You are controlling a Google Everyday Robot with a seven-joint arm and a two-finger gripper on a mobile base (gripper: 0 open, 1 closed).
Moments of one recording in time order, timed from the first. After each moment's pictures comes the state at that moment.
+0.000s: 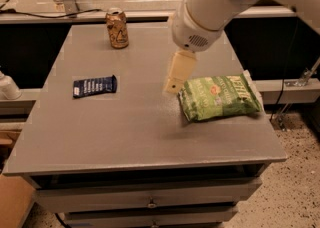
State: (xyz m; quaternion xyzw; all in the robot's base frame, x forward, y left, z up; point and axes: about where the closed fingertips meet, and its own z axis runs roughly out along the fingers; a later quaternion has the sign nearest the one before) arm 0.544 -0.035 0.937 -0.67 0.69 0.02 0.27
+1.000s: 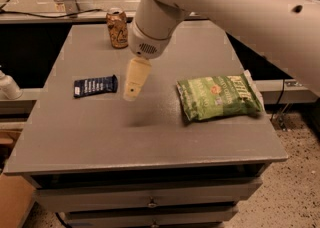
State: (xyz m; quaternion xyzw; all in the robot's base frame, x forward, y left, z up) arm 0.573 0.055 0.893 -0.68 0.70 0.05 0.24
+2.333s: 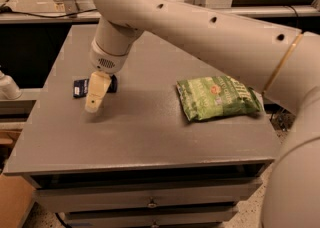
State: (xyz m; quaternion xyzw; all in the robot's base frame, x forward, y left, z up) arm 0.580 0.155 0.838 -0.68 0.70 0.12 0.21
